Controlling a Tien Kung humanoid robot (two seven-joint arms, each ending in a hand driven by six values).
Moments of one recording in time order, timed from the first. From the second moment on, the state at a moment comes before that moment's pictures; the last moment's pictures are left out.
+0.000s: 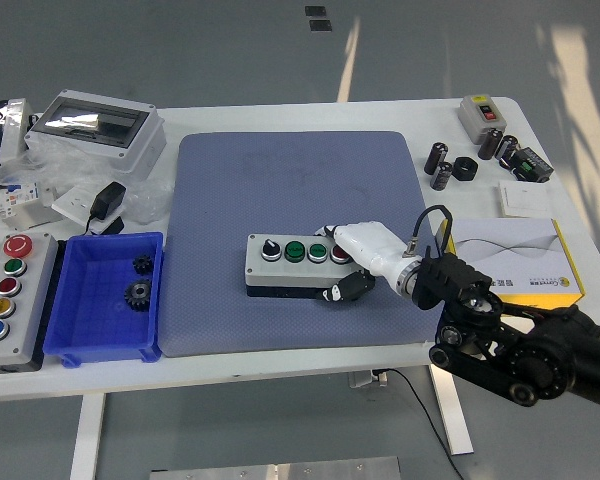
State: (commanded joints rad) left arm -0.01 0.12 -1.47 -0.18 1.27 0.06 0.29; right arm 0.67 -0.34 0.34 1.24 -1.75 -0.20 -0.24
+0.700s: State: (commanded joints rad) left arm -0.01 0.12 -1.47 -0.18 1.28 0.06 0.30; right arm 0.67 -0.36 0.36 1.28 -1.63 -0.18 -0.22
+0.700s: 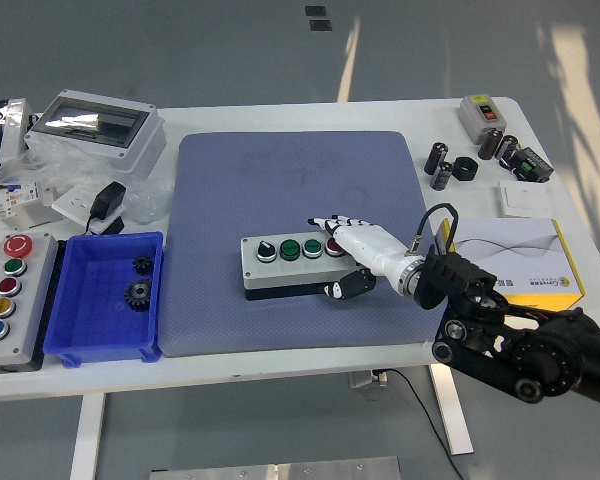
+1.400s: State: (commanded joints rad) left arm 0.00 0.11 -1.47 -0.18 1.28 0.05 0.29; right arm 0.66 -0.42 0.40 1.34 -1.52 -0.13 -0.21
